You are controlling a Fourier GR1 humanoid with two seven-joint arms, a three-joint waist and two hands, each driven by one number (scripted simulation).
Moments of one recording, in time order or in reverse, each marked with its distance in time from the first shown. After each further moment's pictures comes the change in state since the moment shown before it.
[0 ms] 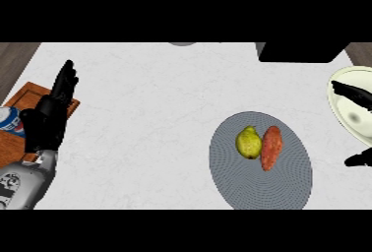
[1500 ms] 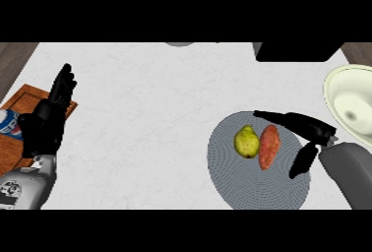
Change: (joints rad) left arm 0.051 -0.109 0.114 -0.051 -0.133 -0.104 0.045; right arm -0.096 0.256 0.252 0.008 0.498 0.024 0.220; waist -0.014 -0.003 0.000
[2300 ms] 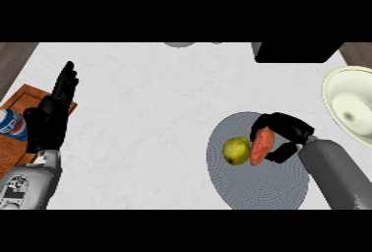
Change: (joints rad) left arm -0.026 -0.078 0.073 0.034 -0.072 -0.070 -0.005; right arm -0.077 0.123 -0.023 0.226 0.223 -0.177 -0.179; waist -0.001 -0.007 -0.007
